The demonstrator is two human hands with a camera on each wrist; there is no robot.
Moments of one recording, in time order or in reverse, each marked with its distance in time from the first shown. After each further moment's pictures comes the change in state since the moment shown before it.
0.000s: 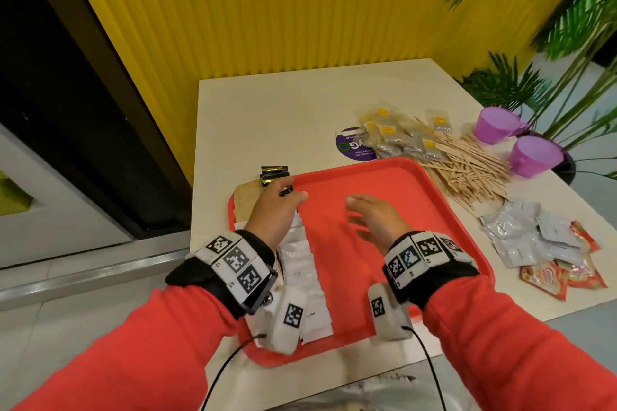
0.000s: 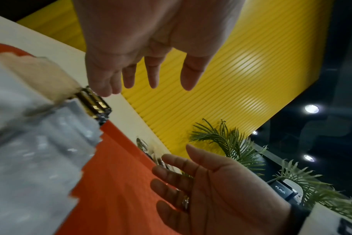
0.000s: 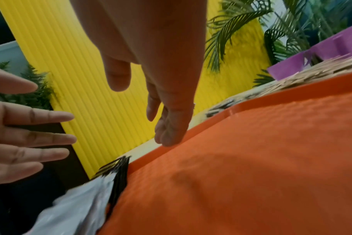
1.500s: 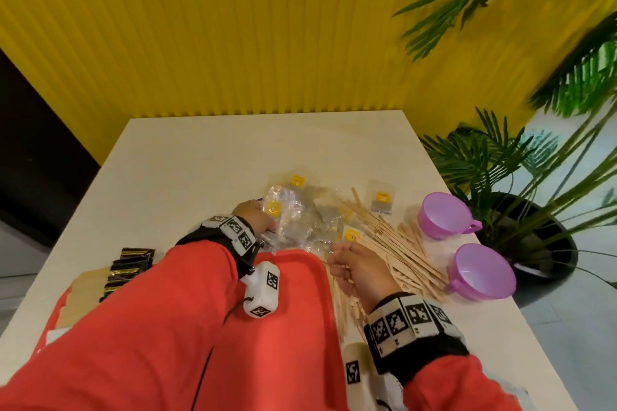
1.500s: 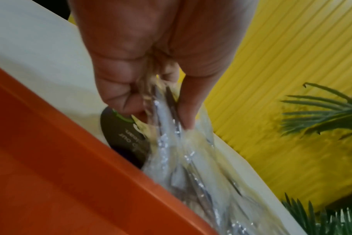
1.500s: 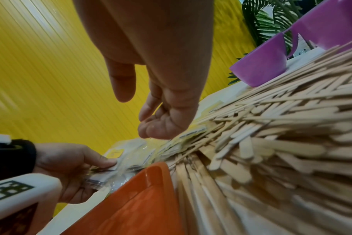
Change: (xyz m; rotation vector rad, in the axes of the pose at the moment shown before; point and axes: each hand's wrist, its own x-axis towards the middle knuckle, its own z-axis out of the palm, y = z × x) left_hand 0.225 0.057 0.184 0.525 0.121 -0.273; right_hand 0.148 -0.042 -0.215 0.159 -0.113 0.107
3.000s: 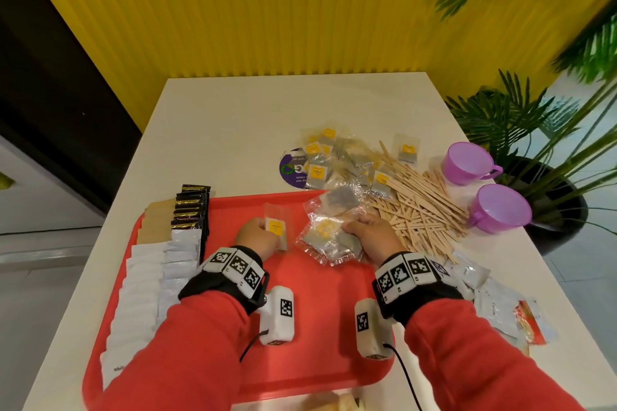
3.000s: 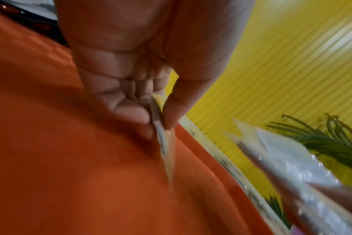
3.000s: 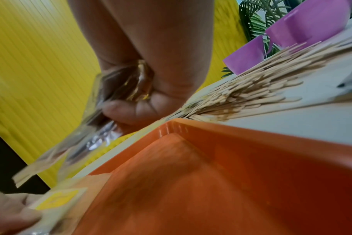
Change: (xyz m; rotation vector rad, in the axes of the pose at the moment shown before) left_hand -0.115 -0.115 0.003 -0.268 0.034 -0.130; right_hand -0.030 0.064 0.035 -0.259 0.086 -0.099
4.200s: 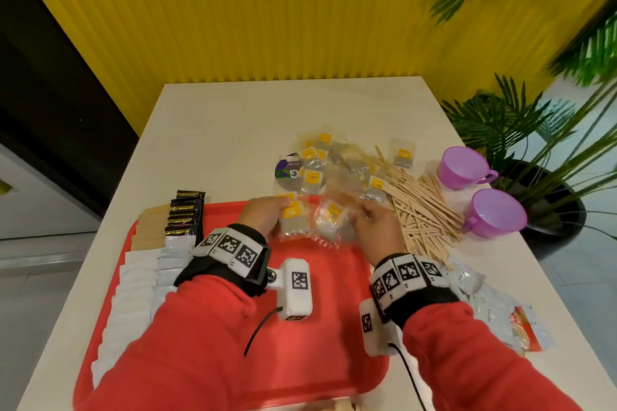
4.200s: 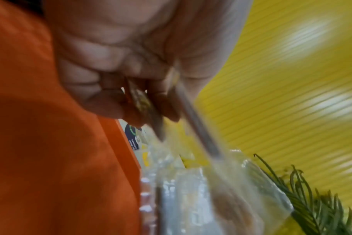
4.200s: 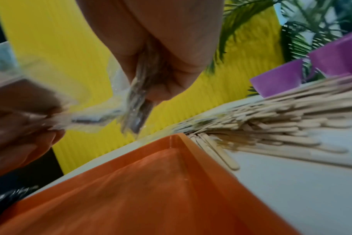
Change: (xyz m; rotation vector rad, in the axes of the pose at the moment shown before) left_hand -0.007 0.054 0.001 -0.431 -0.090 -0.040; right_hand -0.010 -0.020 -0.011 -0.343 0.240 -0.322
